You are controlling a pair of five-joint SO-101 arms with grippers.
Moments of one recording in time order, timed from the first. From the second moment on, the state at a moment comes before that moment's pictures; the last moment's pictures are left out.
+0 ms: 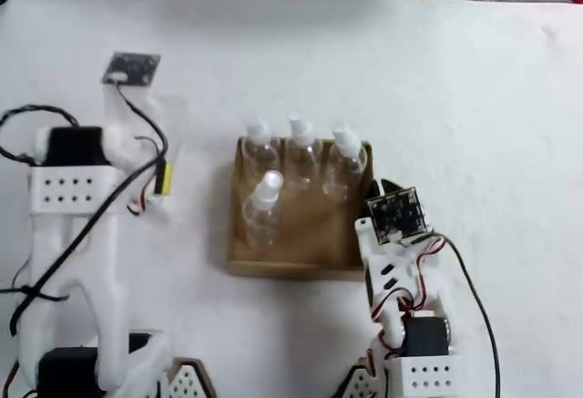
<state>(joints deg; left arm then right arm) -6.9 -23.1 13.2 95.6 -2.7 -6.6 -103.0 96.4 36.1 20.6</state>
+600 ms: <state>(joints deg) -3.2 -64.8 2.9 99.7 -2.7 -6.6 -103.0 96.4 36.1 20.6</state>
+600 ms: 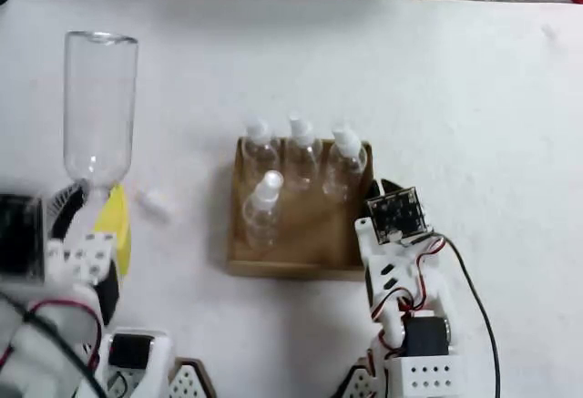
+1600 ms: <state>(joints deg) 15.2 -104.7 60.5 53.9 -8.7 -22.8 -103.6 41.8 45.5 29.2</state>
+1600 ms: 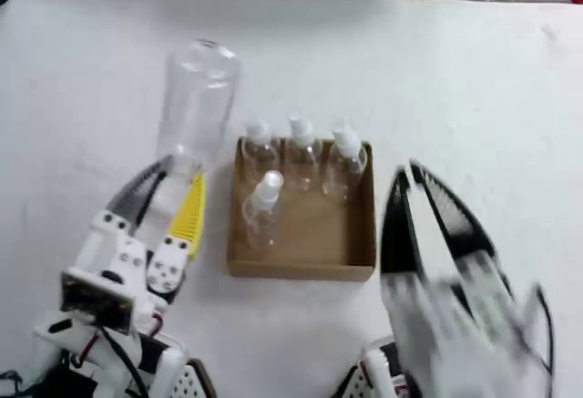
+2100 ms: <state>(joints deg) 38.0 -104.4 63.4 58.0 -15.5 -38.5 -98.3 23.1 51.5 17.3</state>
